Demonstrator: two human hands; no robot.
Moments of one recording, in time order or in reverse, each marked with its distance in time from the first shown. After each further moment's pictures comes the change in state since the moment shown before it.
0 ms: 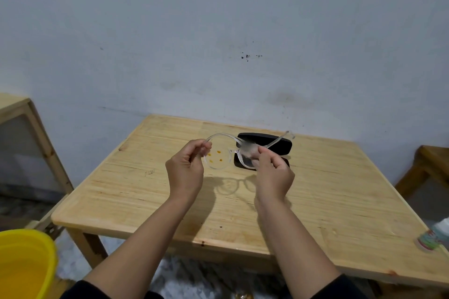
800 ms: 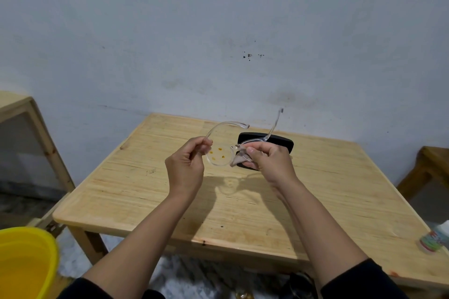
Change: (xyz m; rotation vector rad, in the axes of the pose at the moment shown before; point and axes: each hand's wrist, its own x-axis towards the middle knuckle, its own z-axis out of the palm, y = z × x) left_hand 0.004 0.000 -0.002 0.028 0.003 0.053; right_hand 0.017 -0.034 -0.009 -0.310 -0.623 -0.130
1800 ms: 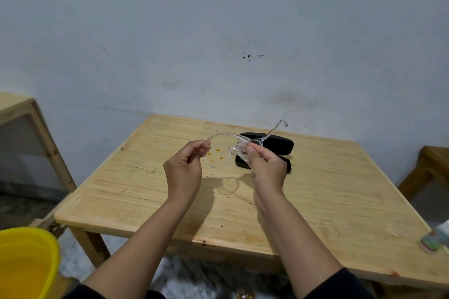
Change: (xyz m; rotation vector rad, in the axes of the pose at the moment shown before) left_hand -0.005 -0.005 -0.003 -0.003 0.023 0.037; right_hand -0.004 0.023 0.031 0.241 0.399 0.096
